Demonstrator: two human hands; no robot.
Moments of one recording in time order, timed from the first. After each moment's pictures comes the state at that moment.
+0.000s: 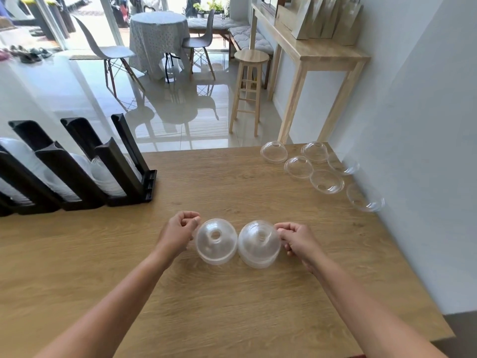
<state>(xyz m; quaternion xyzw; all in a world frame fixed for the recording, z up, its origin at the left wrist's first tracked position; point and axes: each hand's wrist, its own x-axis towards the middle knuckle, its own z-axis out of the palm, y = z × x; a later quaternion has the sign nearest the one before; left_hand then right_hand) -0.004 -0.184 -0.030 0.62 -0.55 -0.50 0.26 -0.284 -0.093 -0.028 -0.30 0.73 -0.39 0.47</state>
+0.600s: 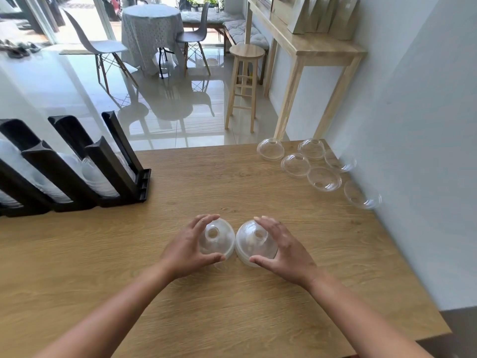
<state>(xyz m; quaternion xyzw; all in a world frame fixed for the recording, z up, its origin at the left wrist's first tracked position) -0.010 -0.165 -0.043 0.45 -0.82 -0.32 0.13 -0.271 -0.071 -0.041 -0.69 0.64 -0.24 0.22</state>
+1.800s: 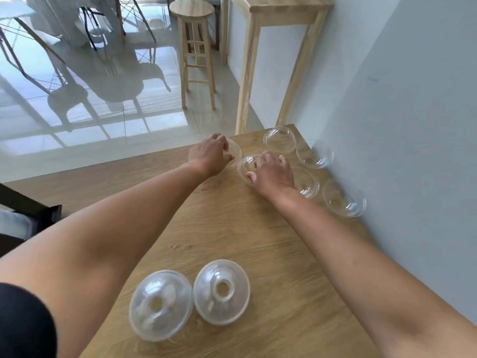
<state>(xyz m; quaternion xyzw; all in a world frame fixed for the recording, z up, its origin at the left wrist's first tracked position) -0.270 -0.413 -0.039 0.42 -0.89 -0.15 0.09 -0.400 -0.284 -0.039 -0.56 0.83 -0.01 0.02</state>
